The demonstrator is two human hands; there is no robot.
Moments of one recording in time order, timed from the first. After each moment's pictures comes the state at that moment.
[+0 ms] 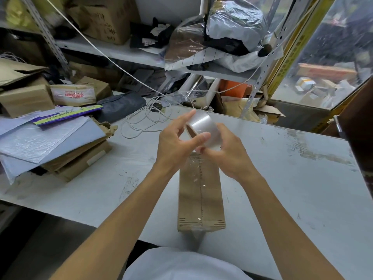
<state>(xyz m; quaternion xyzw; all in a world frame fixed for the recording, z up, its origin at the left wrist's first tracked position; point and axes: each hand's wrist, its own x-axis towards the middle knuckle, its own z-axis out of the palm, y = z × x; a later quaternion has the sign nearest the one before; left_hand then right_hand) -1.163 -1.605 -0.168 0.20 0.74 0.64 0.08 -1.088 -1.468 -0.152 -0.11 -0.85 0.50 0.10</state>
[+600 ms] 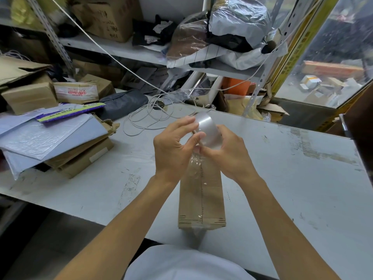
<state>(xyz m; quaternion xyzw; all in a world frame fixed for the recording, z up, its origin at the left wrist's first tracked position) -1.144 -1.607 -0.172 0.23 0.78 0.55 -0.17 -1.087 -1.472 -0.156 -0.14 -0.86 0.48 0.11</state>
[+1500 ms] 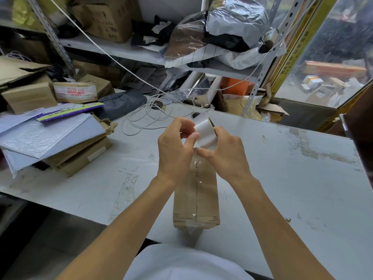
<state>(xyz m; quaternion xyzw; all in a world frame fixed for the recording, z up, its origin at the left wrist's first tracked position) -1.131 -1.591 -0.163 0.17 0.79 0.58 -0.07 -1.081 -1.469 -0.161 -0.16 -0.91 0.35 0.13</state>
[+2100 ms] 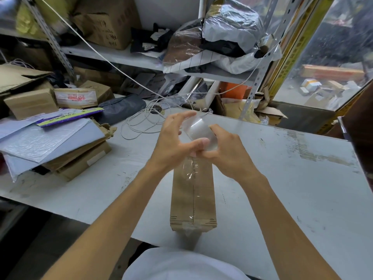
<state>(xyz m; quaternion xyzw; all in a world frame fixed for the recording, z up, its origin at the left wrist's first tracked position) -1.155 -1.598 -0.150 0.26 0.80 0.54 0.07 -1.078 -1.453 -0.141 -0.08 -0.90 0.43 0.09</state>
